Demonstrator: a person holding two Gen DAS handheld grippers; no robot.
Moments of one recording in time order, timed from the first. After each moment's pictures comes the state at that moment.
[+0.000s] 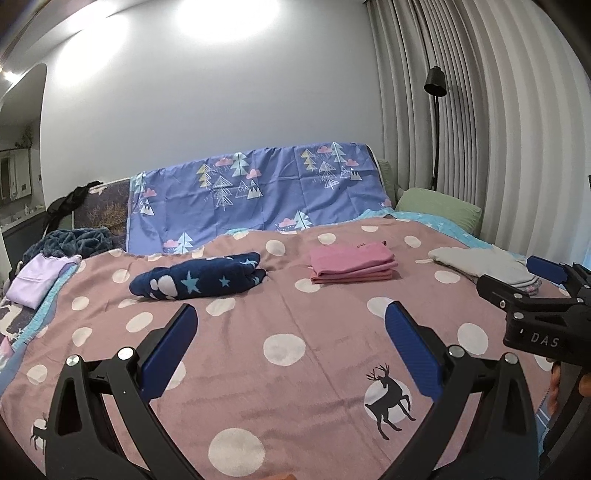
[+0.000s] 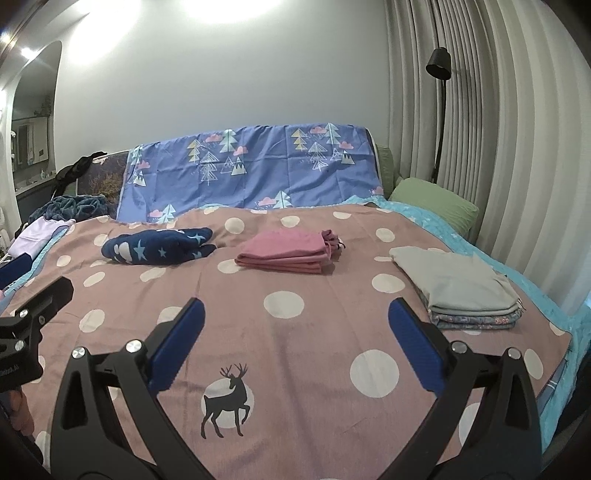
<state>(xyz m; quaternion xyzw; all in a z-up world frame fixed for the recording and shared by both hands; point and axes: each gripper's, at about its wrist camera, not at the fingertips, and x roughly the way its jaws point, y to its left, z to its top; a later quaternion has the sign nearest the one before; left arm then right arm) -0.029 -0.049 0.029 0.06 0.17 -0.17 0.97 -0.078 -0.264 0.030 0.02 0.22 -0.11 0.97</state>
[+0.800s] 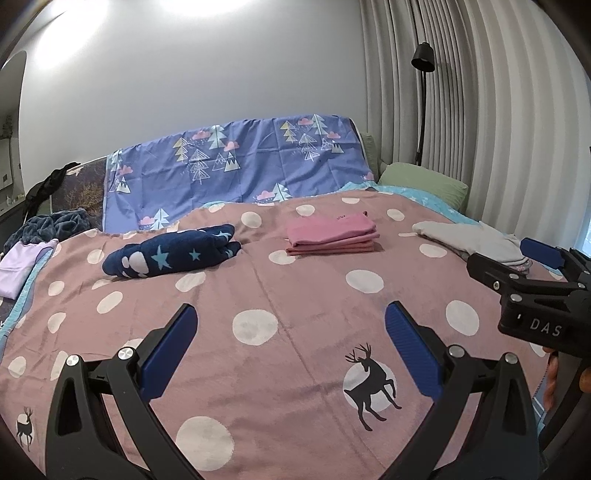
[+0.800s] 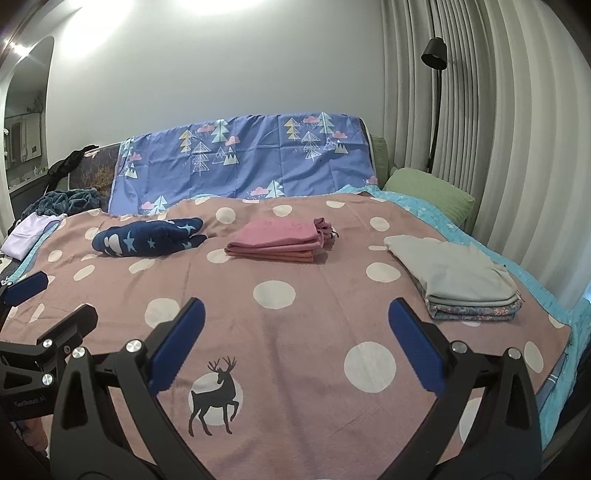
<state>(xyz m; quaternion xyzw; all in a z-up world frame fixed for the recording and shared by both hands) -0.013 -0.076 0.001 0.07 0.22 -0.20 0.95 -0.069 -0.271 0.016 0.02 0.23 -0.13 0.96</state>
